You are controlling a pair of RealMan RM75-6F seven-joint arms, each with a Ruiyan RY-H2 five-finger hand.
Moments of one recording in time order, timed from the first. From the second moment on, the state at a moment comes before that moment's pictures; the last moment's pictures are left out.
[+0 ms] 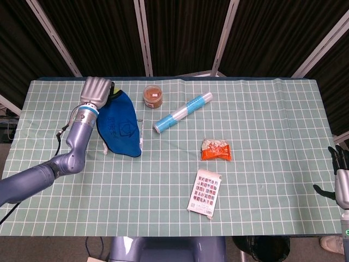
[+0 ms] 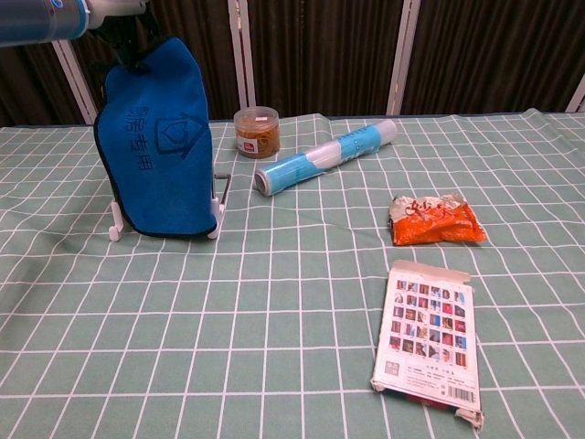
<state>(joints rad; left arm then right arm) -1.14 -1.44 -0.27 -1.11 0.51 0.74 0.65 0.11 -1.12 0.16 -1.53 -1.27 1.38 -0.06</state>
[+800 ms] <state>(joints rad) -1.07 -1.44 -0.32 -1.13 0.60 0.50 0.26 0.11 -1.12 0.15 -1.53 -1.28 1.38 -0.06</state>
